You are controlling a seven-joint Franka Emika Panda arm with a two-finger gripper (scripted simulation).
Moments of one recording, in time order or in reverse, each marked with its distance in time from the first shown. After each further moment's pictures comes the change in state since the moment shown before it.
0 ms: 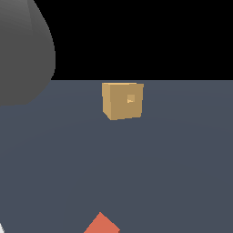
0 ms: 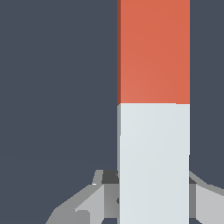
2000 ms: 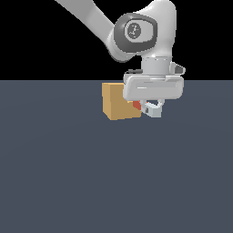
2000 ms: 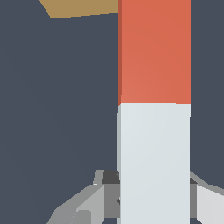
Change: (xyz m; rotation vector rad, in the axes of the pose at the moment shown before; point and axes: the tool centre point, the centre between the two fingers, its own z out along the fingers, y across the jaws) arm 0.450 -0.065 -0.078 0.001 -0.001 -0.870
